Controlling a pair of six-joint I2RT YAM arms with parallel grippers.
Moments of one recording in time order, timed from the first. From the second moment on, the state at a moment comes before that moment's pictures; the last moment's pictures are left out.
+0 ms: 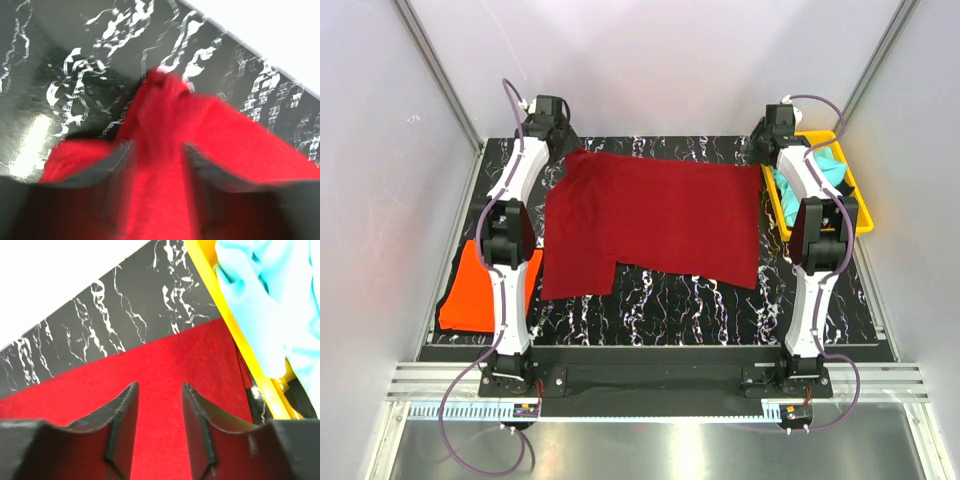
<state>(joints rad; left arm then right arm) -0.12 2.30 2.22 -0.69 -0.15 -0.63 0.04 2.18 1.91 -0.40 0.08 0.56</state>
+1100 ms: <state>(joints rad) -0.26 0.98 0.70 -0.66 -0.06 -0.61 0.07 1.31 0.91 -0.73 -0.27 0.64</state>
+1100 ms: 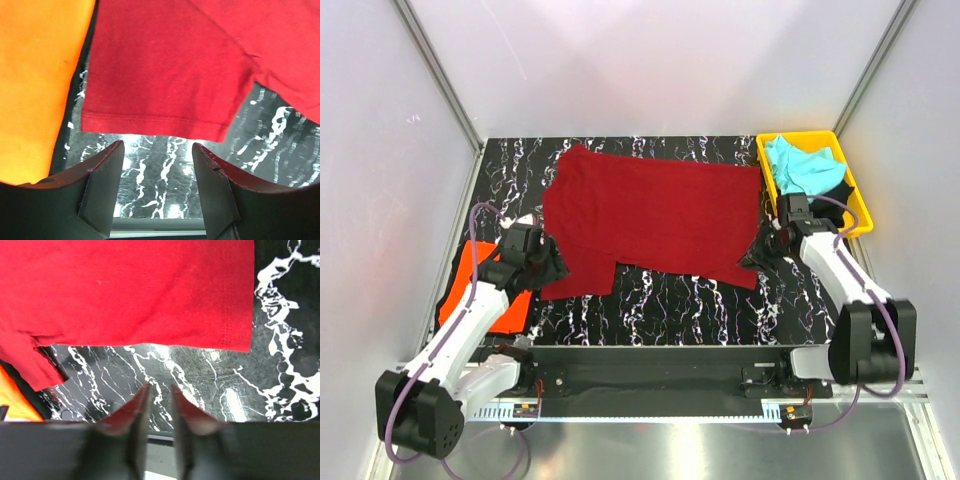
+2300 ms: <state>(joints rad) -0.25 1.01 0.69 -0.70 -0.02 -0.71 -0.08 1.50 0.91 -0.72 -0.02 0.58</state>
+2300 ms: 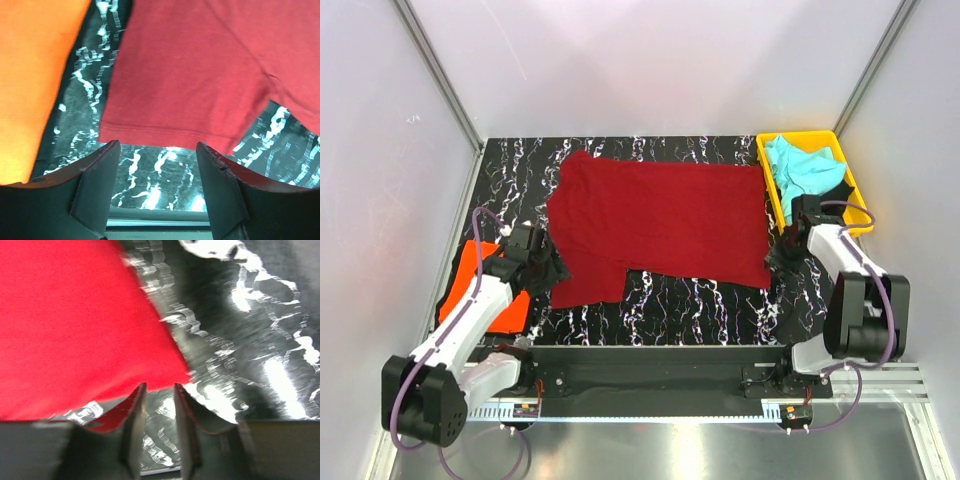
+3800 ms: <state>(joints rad) -0.17 1.10 0.51 -0.61 -0.11 -0.84 -0.08 1.32 0.87 -0.74 -0.21 0.78</state>
